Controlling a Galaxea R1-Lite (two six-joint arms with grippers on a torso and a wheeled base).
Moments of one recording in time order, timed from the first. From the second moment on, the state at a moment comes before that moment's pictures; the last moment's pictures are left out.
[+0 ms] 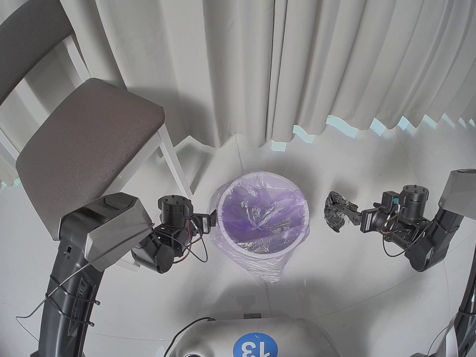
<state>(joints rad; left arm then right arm) -0.36 2.63 -1.32 -0.98 0.16 -0.11 0.09 2.16 -0.57 -1.28 0.08 0.07</state>
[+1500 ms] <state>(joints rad) -0.25 2.50 -0.70 -1.55 -0.42 0.03 0.11 1.96 -0.33 -1.35 -0.06 0.07</state>
